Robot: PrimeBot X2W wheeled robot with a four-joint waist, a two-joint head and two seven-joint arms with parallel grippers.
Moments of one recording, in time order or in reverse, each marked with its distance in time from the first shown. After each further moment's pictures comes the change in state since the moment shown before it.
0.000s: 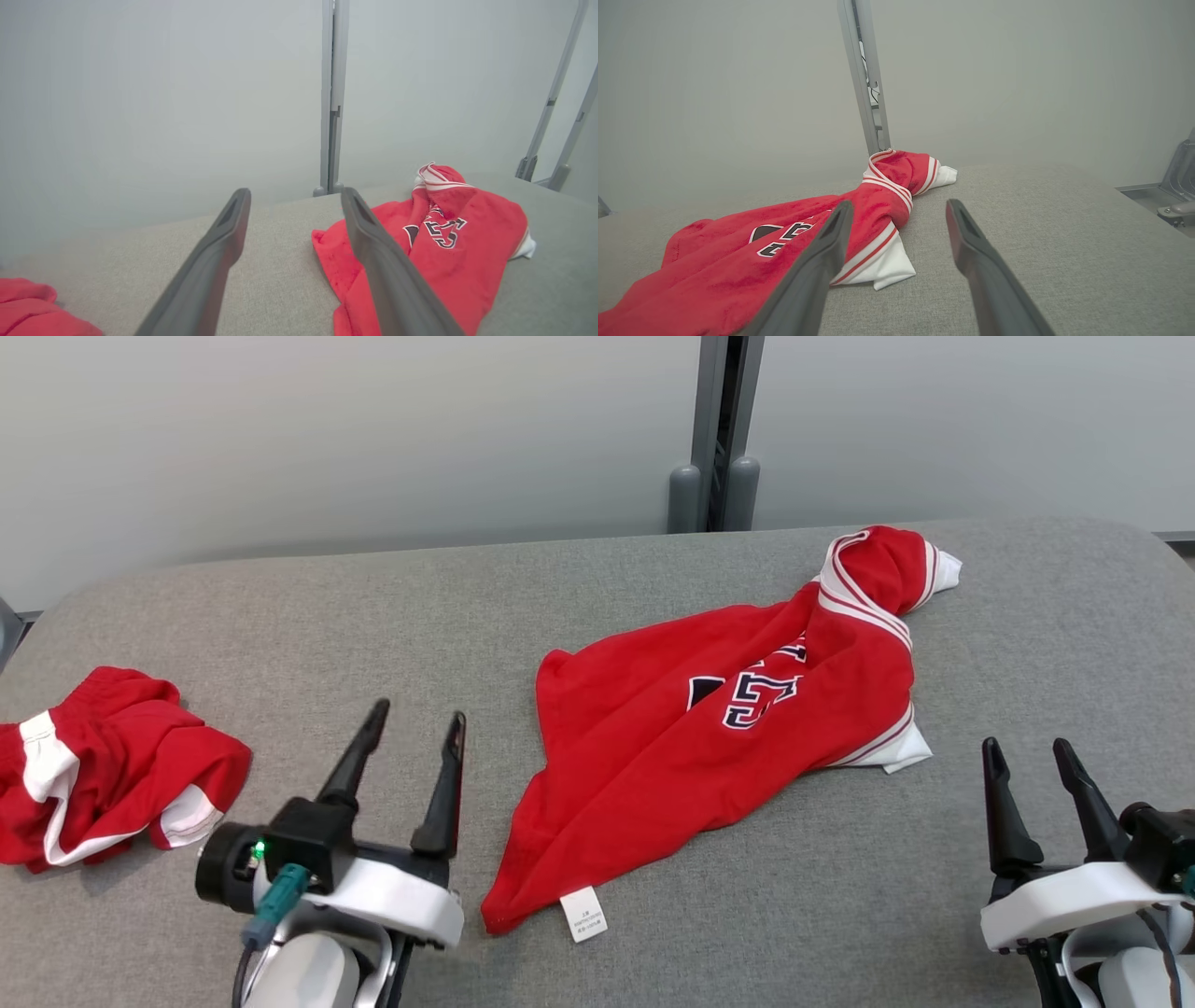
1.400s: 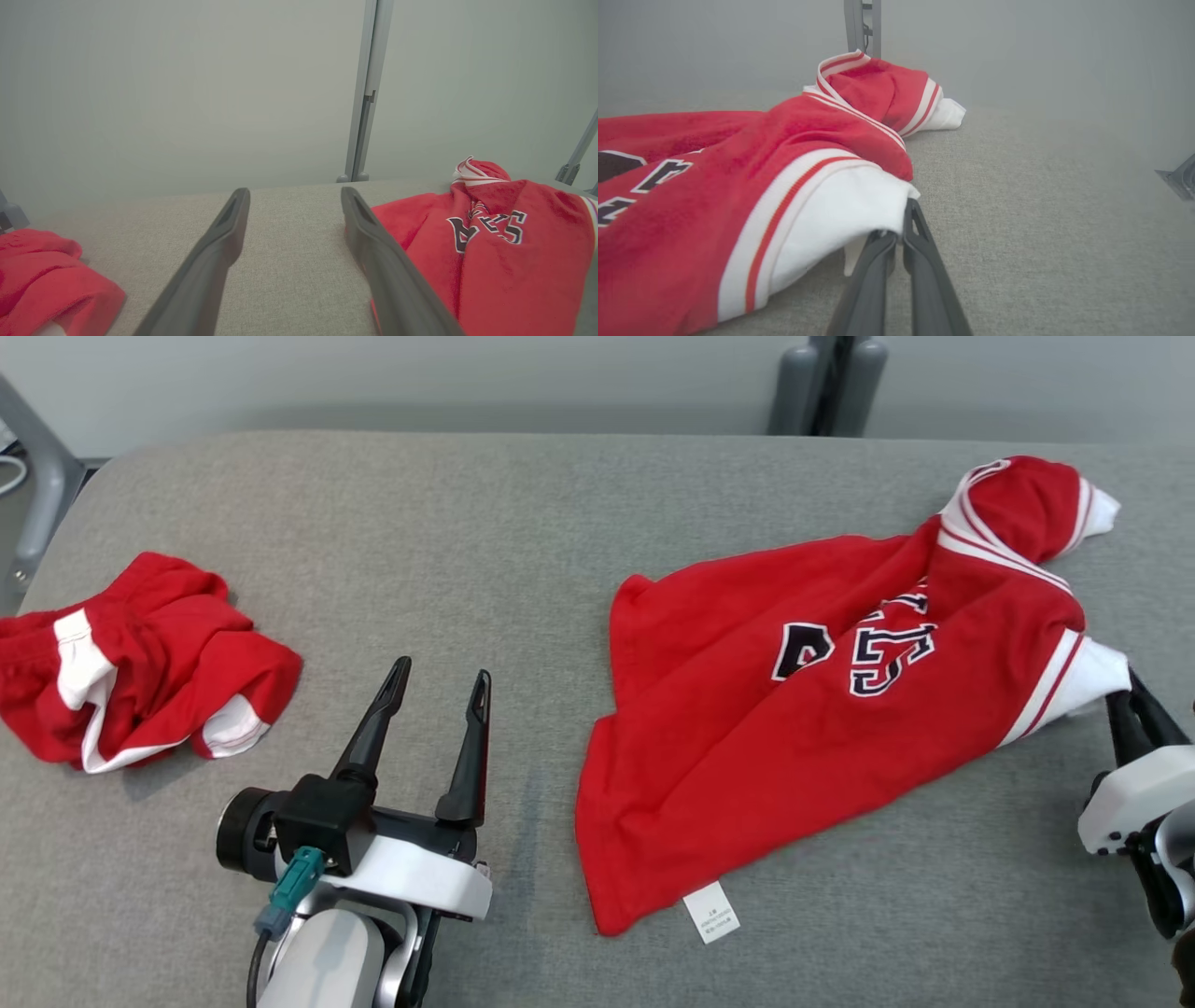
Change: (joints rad) left arm -0.021 -0.086 0.061 -0.074 0.061 -0.023 -0.006; right arm -0.343 -0.230 0.140 0.461 0.030 0.000 0.000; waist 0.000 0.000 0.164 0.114
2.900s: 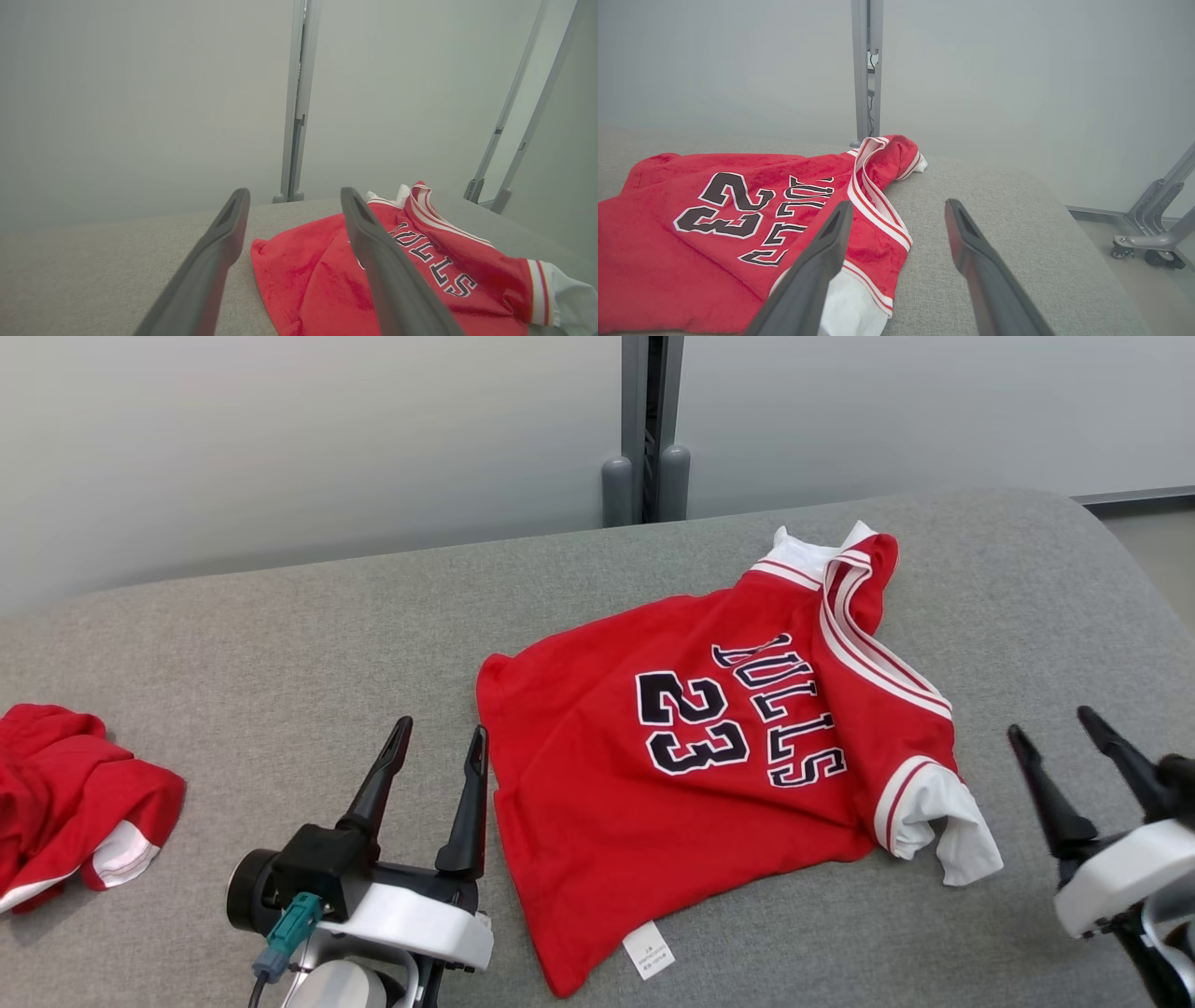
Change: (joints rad) left arm 0.086 -0.002 -0.009 0.003 -0.061 0.005 0.000; right arm 0.246 -0.133 0.203 -0.433 0.151 0.000 0.048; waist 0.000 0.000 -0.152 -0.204
